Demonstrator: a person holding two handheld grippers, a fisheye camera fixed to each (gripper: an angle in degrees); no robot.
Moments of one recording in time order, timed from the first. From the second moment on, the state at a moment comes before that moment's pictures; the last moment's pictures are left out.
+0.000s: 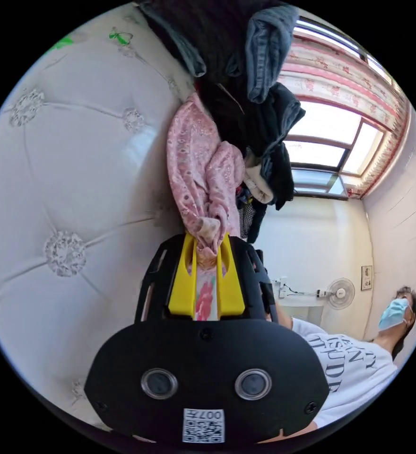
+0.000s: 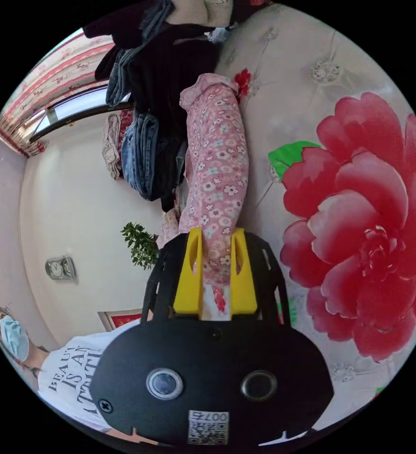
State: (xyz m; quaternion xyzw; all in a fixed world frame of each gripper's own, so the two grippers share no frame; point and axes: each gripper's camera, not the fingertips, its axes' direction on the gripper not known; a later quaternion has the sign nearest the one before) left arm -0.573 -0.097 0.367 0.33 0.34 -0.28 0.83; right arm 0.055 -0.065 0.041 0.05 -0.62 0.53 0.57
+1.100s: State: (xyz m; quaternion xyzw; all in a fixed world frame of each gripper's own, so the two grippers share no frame) left arm 0.042 -0.519 0.290 0.20 0.39 0.25 0.87; right arm 0.292 0.339 -0.370 0.39 -0.17 0.61 0.67
